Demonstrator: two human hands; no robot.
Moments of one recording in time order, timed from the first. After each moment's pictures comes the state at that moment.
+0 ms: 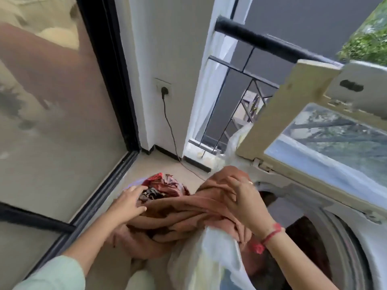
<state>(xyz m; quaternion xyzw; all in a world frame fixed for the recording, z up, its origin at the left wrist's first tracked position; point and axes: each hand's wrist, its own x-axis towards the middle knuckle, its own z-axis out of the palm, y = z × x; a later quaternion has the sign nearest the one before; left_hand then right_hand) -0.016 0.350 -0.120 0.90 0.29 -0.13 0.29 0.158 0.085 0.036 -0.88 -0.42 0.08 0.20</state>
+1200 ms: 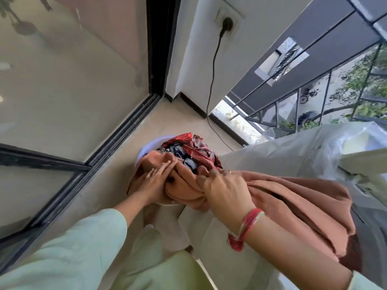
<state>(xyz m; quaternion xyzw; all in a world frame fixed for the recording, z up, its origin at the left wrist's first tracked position) -0.047 0.403 -0.249 0.87 0.25 -0.13 0.41 0.077 0.288 -0.035 -0.77 -0.60 0.13 -0.16</state>
